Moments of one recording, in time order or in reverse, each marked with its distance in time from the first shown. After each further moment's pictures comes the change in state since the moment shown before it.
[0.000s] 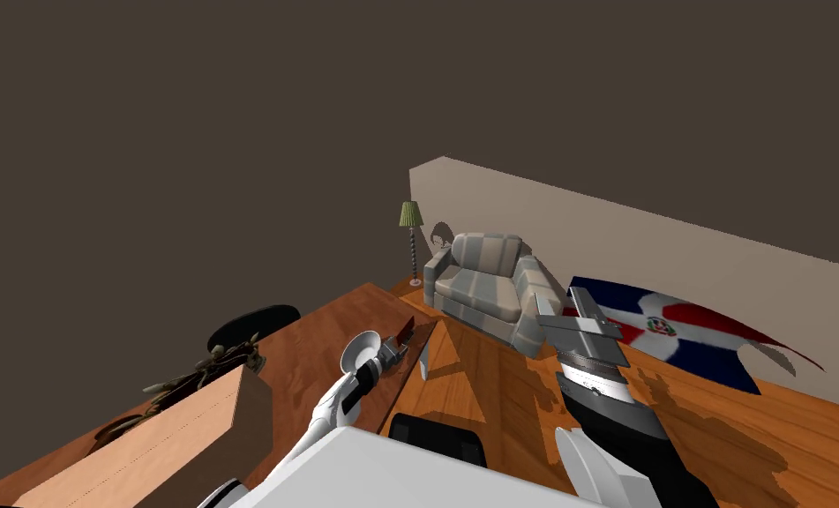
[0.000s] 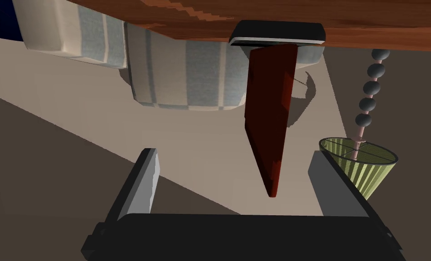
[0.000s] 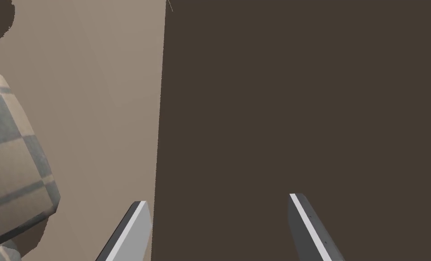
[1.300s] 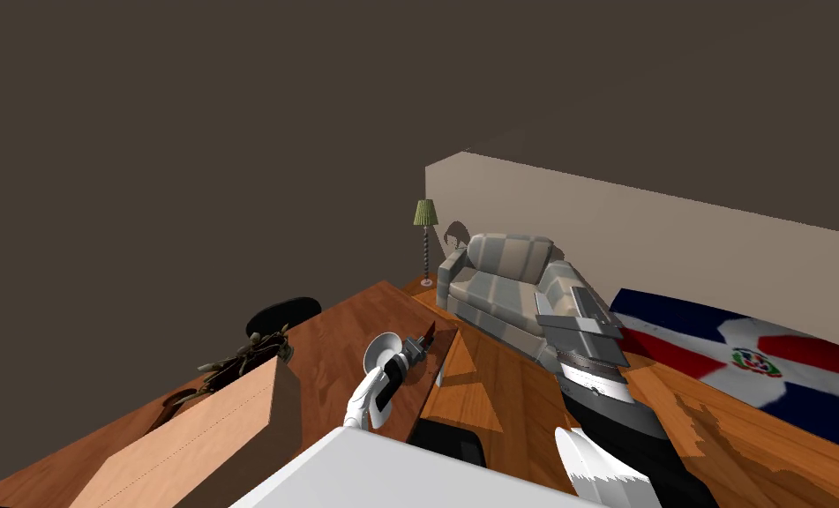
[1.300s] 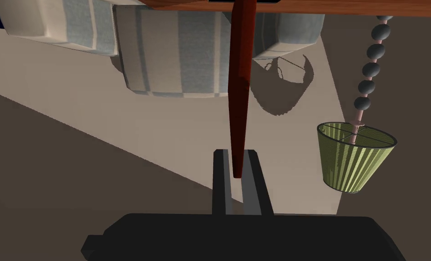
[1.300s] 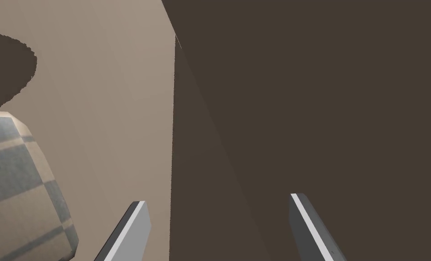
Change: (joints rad) left arm 0.015 -0.192 -0.086 -0.187 -0.189 0.186 0.031; right arm 0.000 0.000 0.000 0.000 0.000 0.000 0.000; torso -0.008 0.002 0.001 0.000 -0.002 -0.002
